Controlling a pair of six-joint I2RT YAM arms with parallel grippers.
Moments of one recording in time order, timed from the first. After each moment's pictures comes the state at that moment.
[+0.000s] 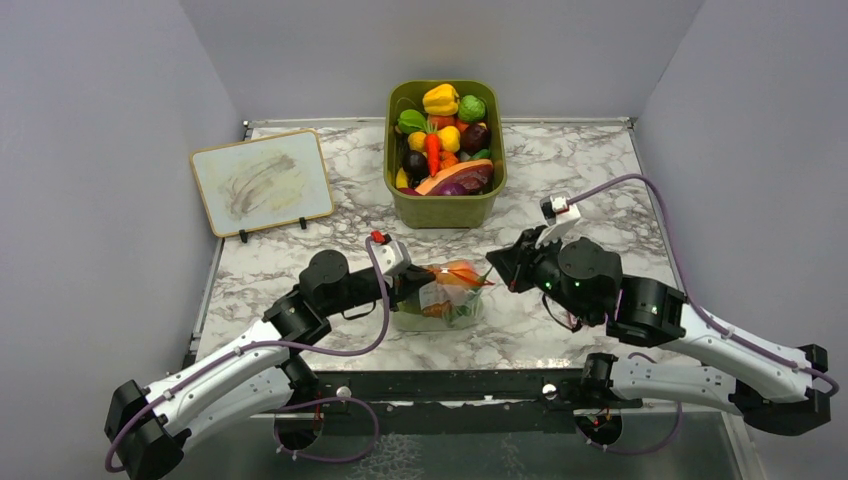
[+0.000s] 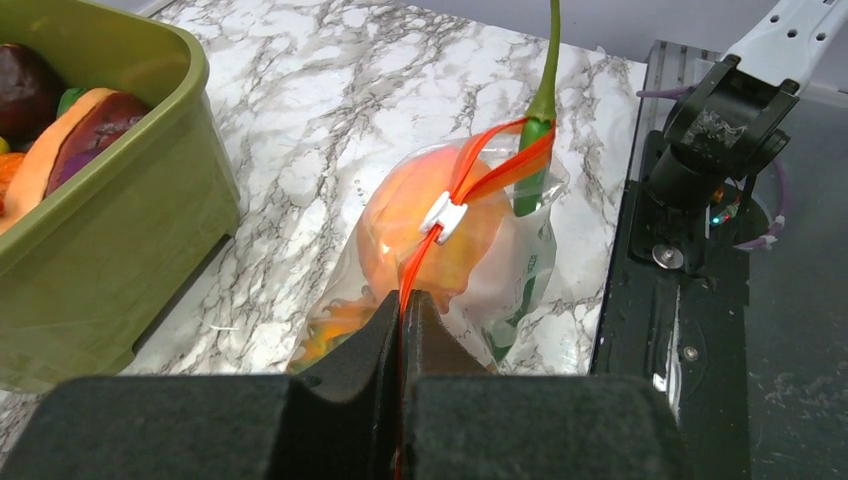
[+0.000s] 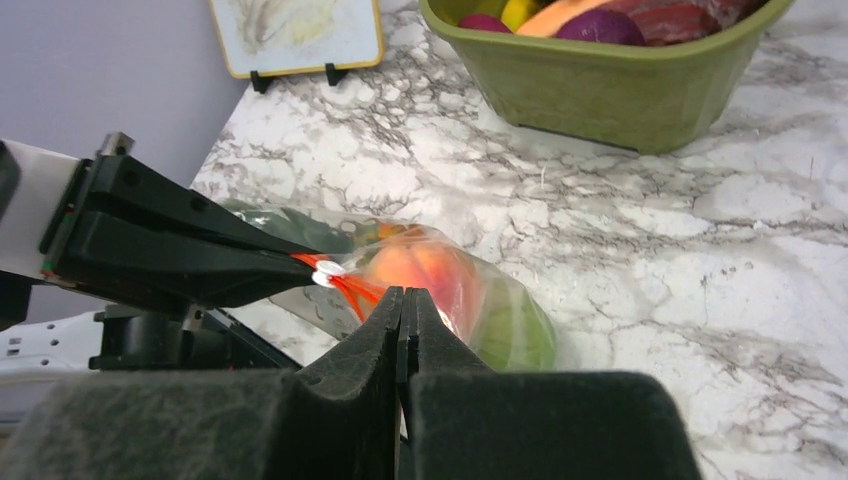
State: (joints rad) left arm -0.83 0.76 0.52 0.15 0.37 -0.02; right arm 1.17 0.83 1.04 -0.52 0.51 0.57
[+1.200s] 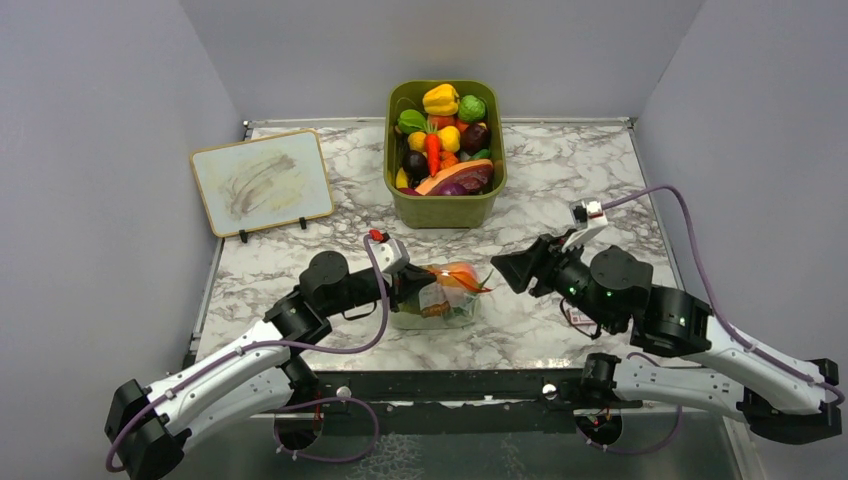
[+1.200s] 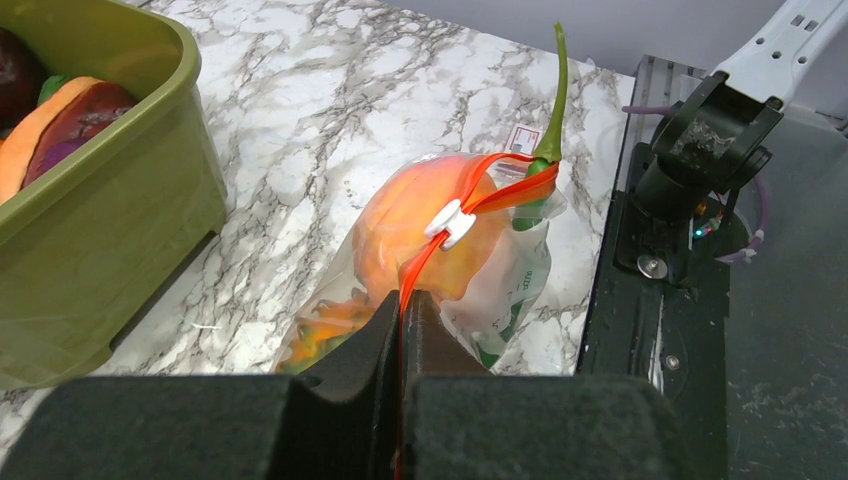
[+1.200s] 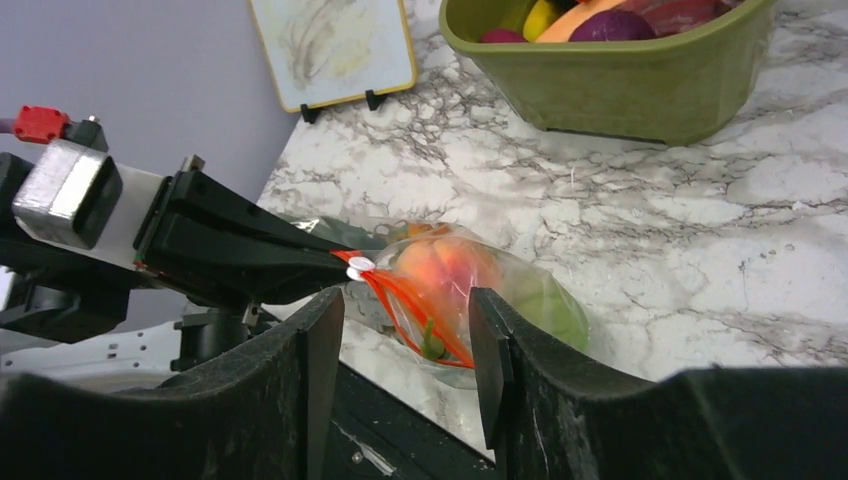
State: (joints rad) left arm -0.83 0.75 0.51 0.17 0.37 -0.07; right arm 1.17 0.71 1.01 -0.55 0.51 0.67
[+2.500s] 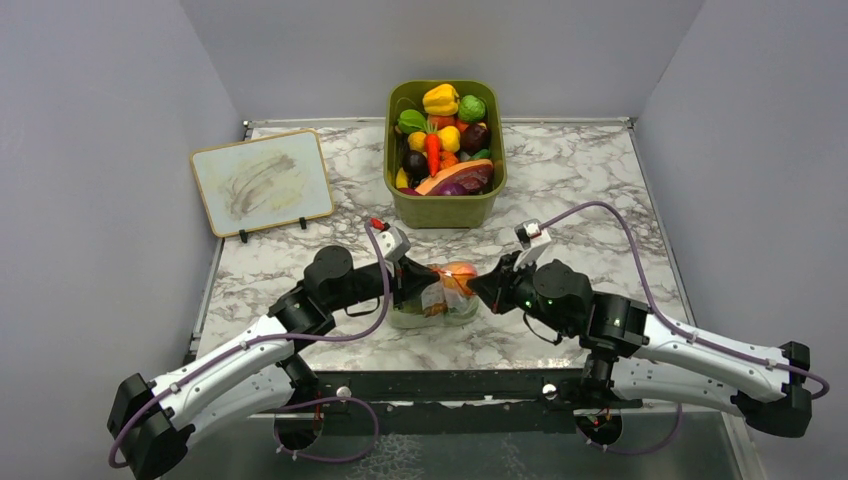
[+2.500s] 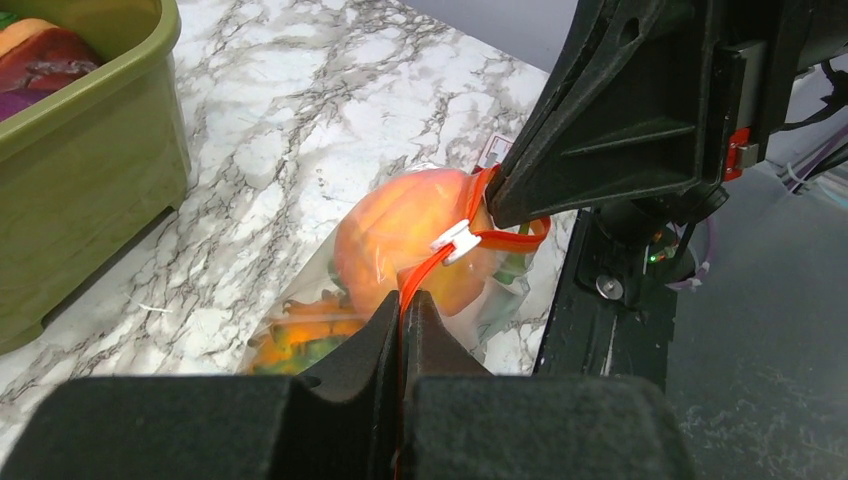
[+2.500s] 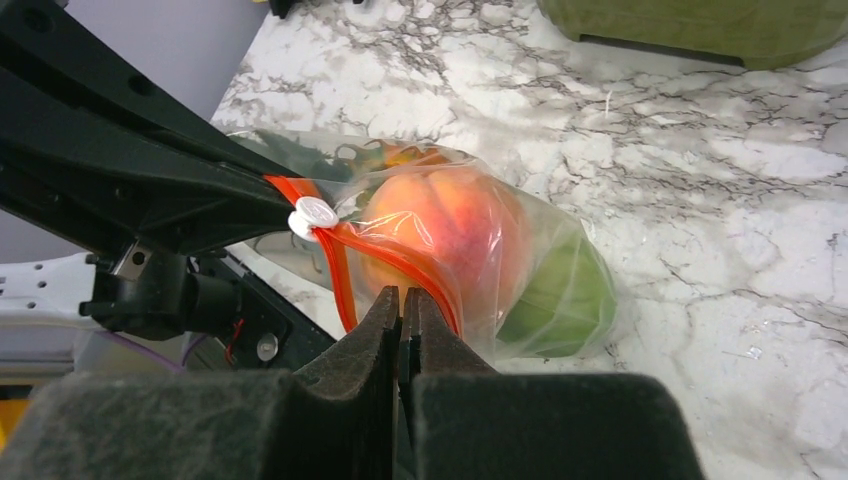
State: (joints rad) left arm -0.83 0.80 0.53 0.18 0.37 -0.21; right arm 1.17 0.80 0.73 -0.29 0.38 0.65
